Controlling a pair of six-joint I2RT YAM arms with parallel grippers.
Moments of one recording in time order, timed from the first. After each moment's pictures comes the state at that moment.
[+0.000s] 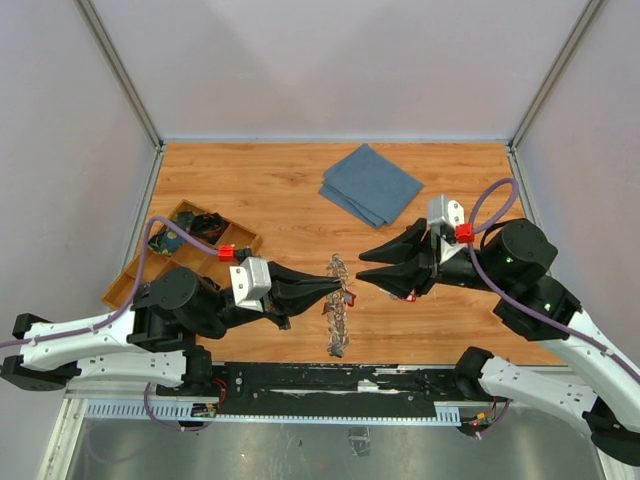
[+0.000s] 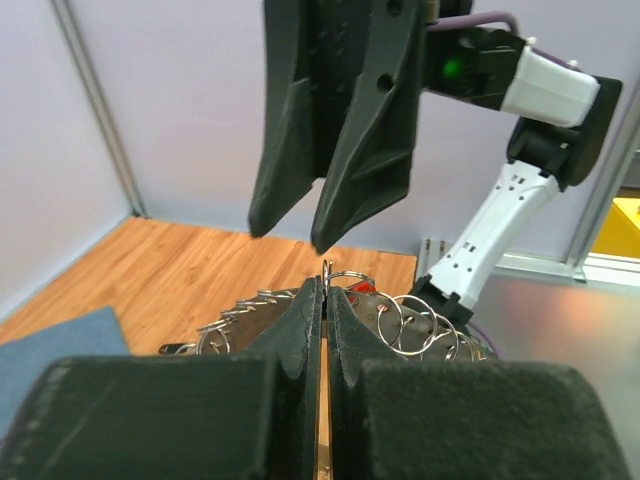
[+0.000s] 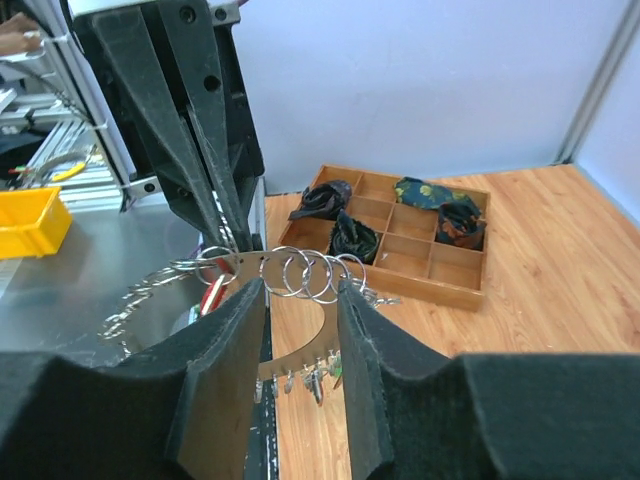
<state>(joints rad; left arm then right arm) -1.43 0.75 0.94 0.08 -0.14 0.08 0.89 0.75 1.12 -0.24 -0.53 0.08</state>
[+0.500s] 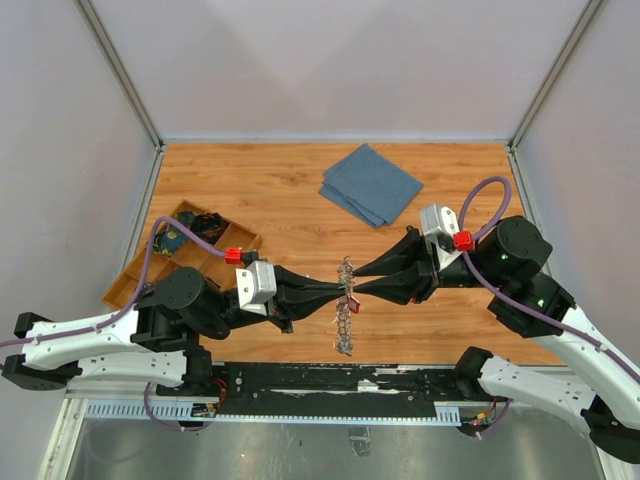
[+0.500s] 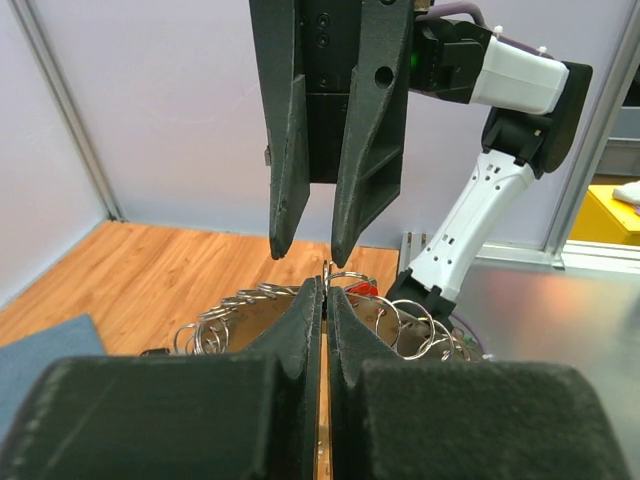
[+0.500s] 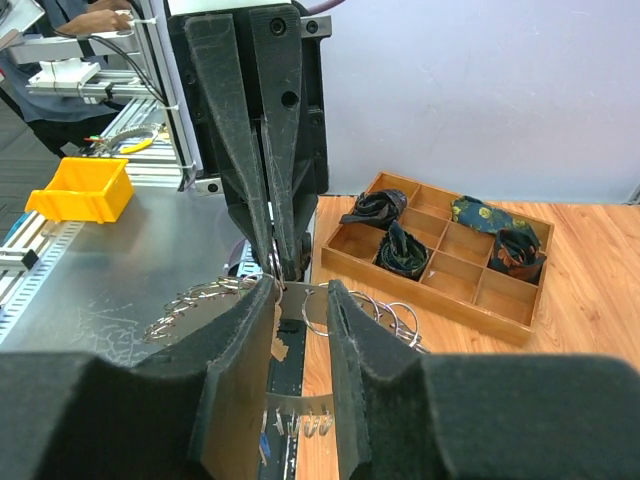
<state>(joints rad) -1.43 0.77 0.94 0.08 -0.07 0.06 0.89 0.79 1.12 -0.19 -0.73 0.07</state>
